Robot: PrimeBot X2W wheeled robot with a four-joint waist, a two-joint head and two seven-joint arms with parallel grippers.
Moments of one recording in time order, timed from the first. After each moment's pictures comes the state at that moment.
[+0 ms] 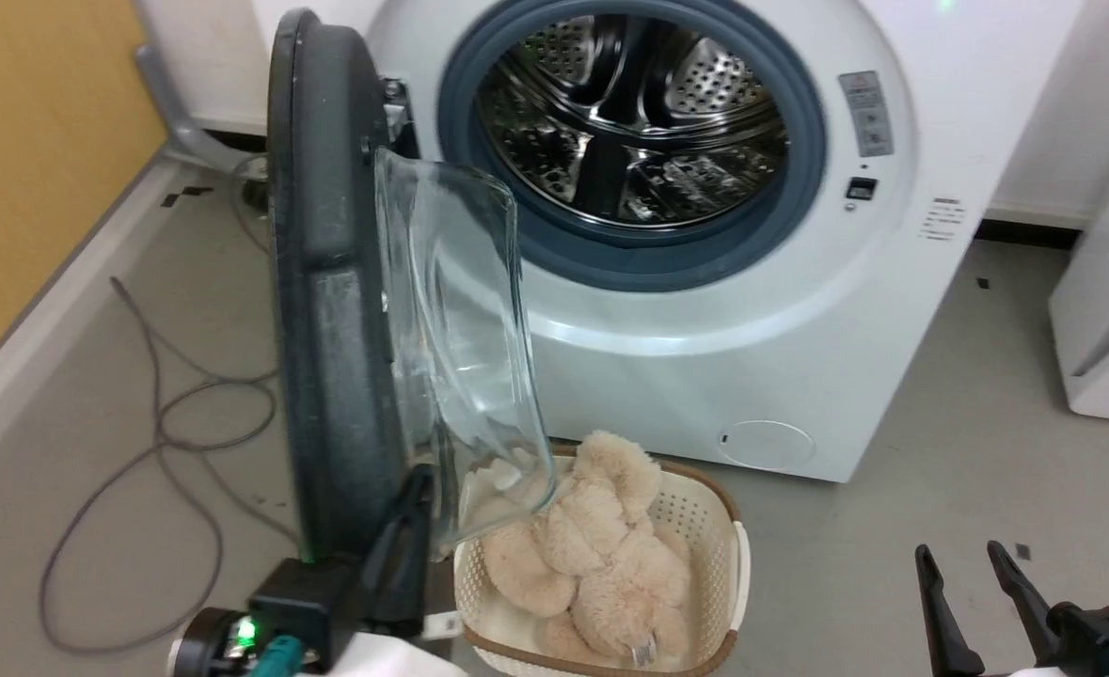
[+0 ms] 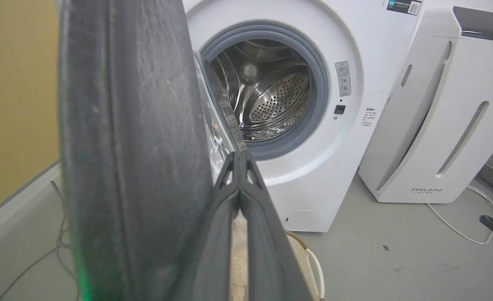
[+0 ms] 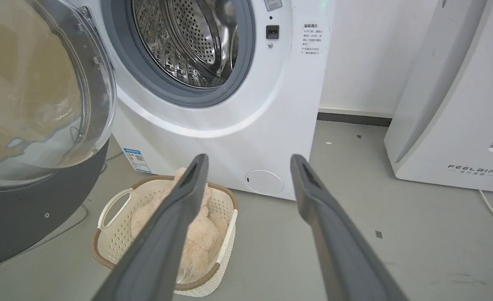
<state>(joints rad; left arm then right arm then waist) 0.09 0.17 -0.36 -0.36 -0.19 0.24 0.11 0.11 -0.05 -0.12 0.11 0.09 0.13 -0.14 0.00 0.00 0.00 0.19</state>
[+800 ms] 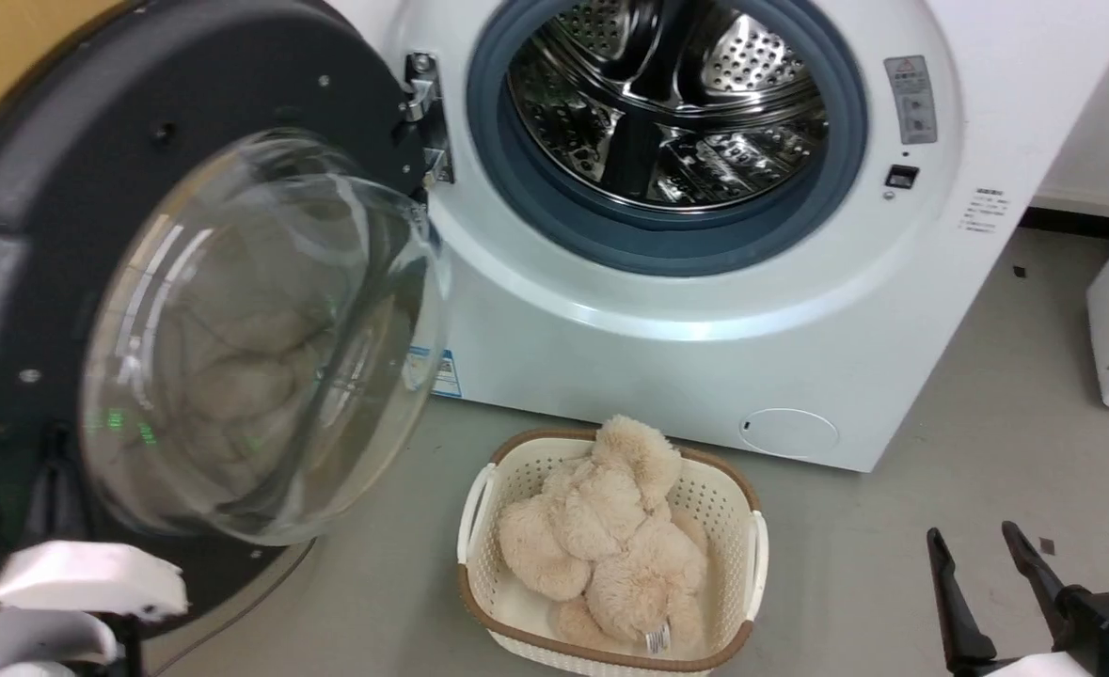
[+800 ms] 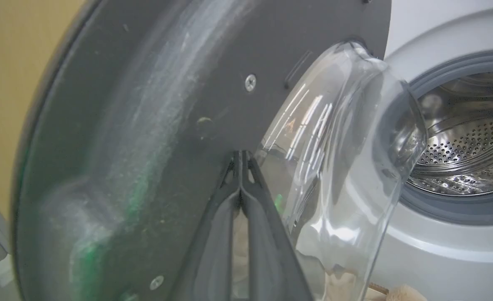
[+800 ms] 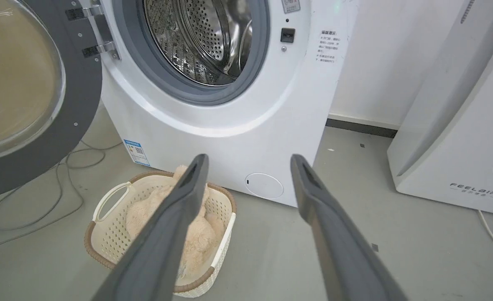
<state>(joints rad) -0.02 0.30 0.07 -0.03 -0.40 0.26 -0.08 0.11 -0.05 -0.14 0.05 0.03 0.13 -0.11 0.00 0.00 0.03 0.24</state>
